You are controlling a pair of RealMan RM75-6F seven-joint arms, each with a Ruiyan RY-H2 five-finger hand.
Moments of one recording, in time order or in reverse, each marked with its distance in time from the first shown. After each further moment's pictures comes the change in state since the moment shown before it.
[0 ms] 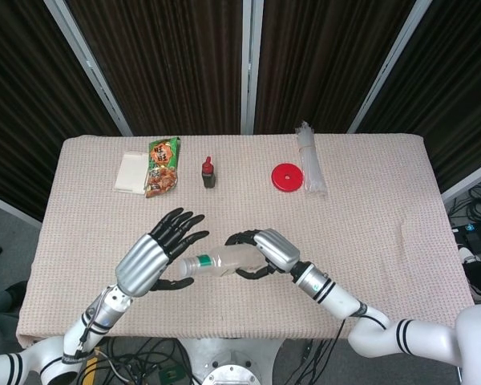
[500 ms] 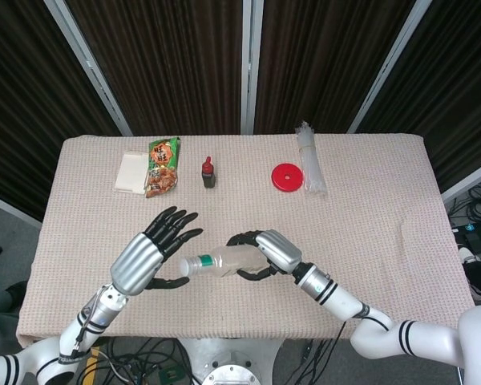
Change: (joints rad) left arm 0.011 0.004 0.000 0.017 -0.013 0.007 0.004; right arm -0.006 0.010 -0.012 -0.011 -0.020 0.014 0.010
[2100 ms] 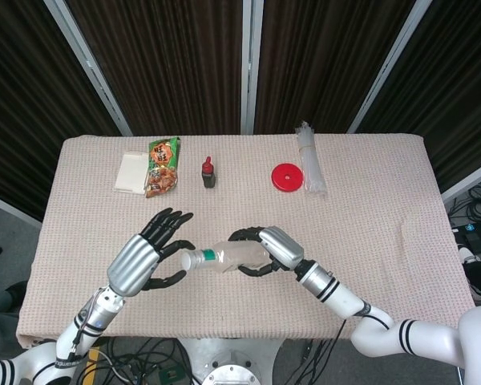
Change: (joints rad) left arm 0.022 0.022 0.012 -0.038 -0.023 -0.009 -0.015; right arm -0.004 -0.002 0.011 0.020 -0.001 0.023 0.071
